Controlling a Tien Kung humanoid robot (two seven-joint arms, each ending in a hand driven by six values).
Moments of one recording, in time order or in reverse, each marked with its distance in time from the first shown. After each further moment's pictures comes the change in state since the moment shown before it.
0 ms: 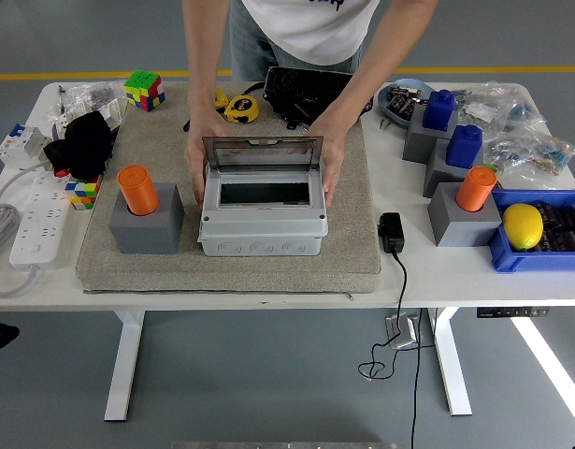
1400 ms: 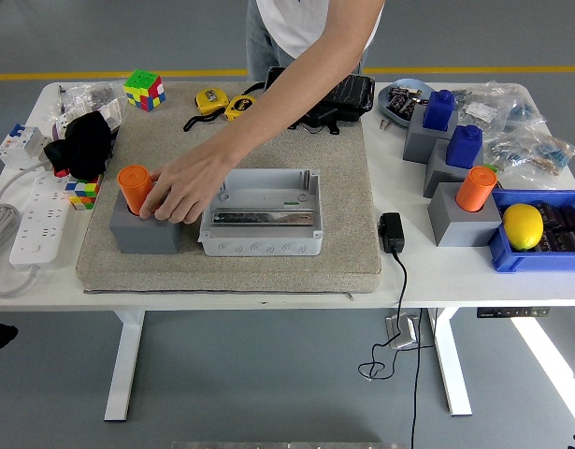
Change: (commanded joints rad) left arm 0.002 -0.017 -0.025 -0.003 -0.006 0.003 -0.007; right arm -0.001 0.007 -0.011 0.000 0.012 0.002 0.005
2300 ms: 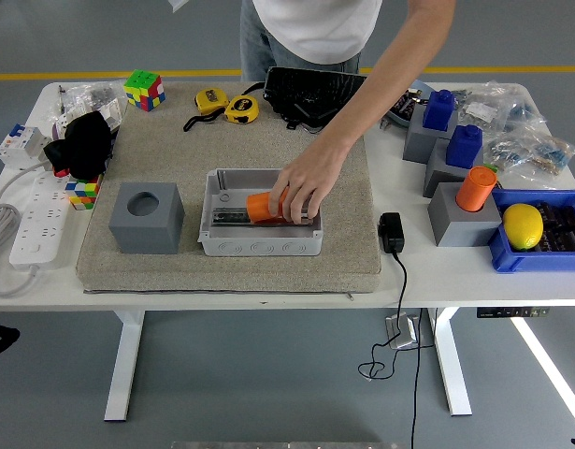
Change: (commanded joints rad) left arm 0.006 -0.002 -0.001 0.003 -0.024 -0.004 -0.008; right arm 0.018 -0.013 -0.050 0.000 0.027 0.000 -0.001
